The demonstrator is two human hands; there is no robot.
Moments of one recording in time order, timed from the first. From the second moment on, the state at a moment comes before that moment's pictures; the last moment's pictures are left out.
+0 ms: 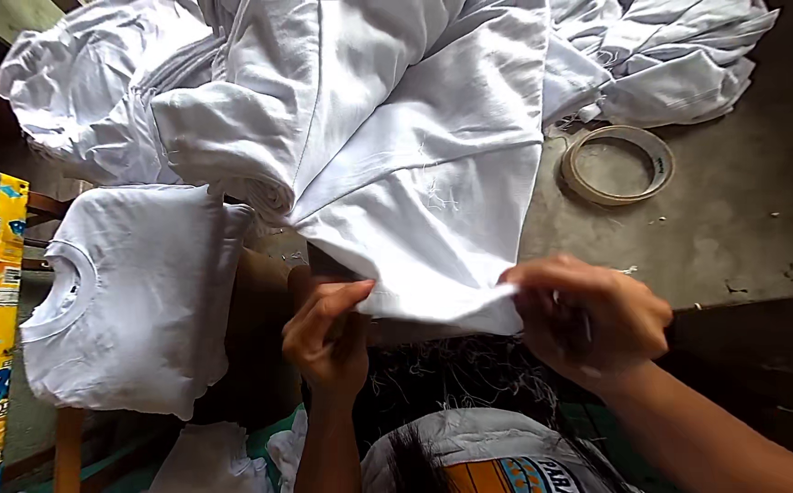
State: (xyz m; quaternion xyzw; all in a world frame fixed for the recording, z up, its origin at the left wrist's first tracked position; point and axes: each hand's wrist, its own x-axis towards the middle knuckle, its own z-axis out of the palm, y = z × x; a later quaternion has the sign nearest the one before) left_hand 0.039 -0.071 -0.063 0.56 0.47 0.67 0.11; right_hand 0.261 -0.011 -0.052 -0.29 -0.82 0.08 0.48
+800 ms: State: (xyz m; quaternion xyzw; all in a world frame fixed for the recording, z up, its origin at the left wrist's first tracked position) left_hand 0.061 -0.100 -0.049 0.42 0.37 0.77 0.30; right_hand 0.183 -0.056 -0.040 -0.26 -0.76 0.41 0.43
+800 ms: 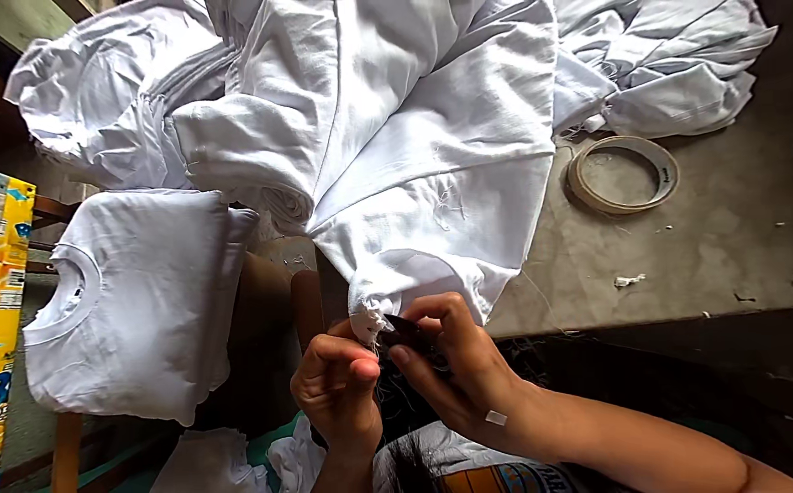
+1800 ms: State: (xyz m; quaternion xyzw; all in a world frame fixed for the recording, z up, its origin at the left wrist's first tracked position) left_hand 0.059 -0.101 -0.050 0.53 0.45 0.70 0.18; right_hand 0.180 -0.054 -0.037 -0.28 -0.79 0.35 0.41
